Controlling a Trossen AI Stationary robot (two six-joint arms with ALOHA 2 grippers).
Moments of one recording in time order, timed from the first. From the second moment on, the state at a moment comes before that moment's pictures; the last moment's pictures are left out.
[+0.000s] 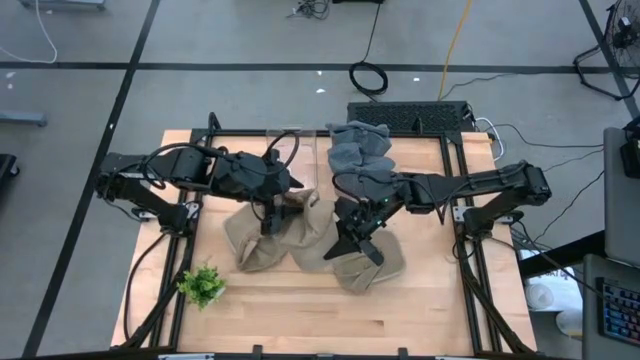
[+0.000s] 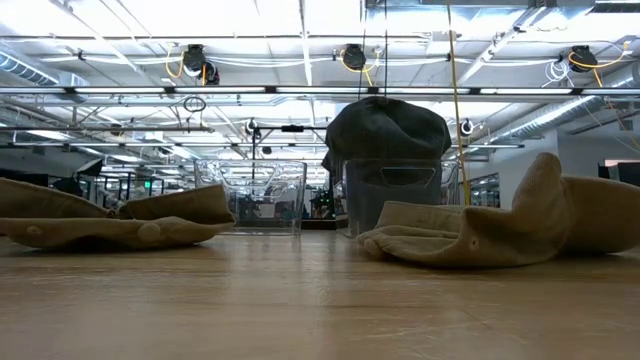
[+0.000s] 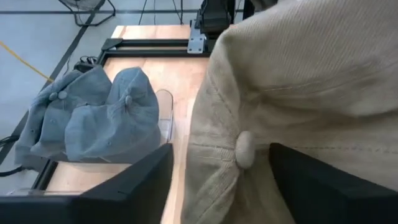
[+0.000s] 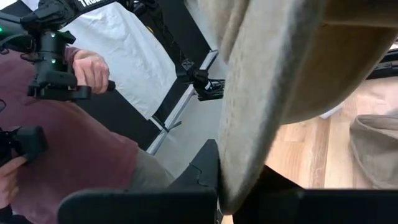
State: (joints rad) left arm -0.13 1.43 1.71 -0.88 -0.17 -0.09; right arm 0.12 1.52 1.40 -0.15 -0.56 0.43
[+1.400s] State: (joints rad) left arm 0.03 1.43 2.13 -1.13 0.13 -0.14; right arm 0.10 1.37 1.40 -0.52 -0.26 0.24
